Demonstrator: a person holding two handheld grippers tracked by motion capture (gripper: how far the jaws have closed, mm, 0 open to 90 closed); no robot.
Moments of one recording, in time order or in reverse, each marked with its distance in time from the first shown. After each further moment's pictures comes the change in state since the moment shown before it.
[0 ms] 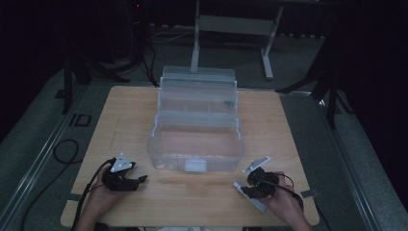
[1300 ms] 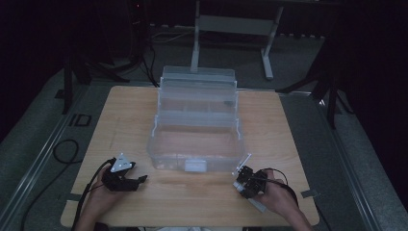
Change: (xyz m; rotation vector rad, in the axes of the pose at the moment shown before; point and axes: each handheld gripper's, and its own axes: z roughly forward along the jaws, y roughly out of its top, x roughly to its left) left arm 0.000 0.000 0.000 0.000 0.000 0.000; right arm 0.002 0.020 0.028 0.268 0.030 -0.076
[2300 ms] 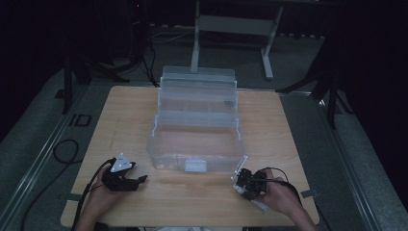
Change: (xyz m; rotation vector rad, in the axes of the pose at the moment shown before) left arm 0.000 0.000 0.000 0.000 0.000 0.000; right arm 0.005 0.000 -0.005 0.050 -0.007 -0.128
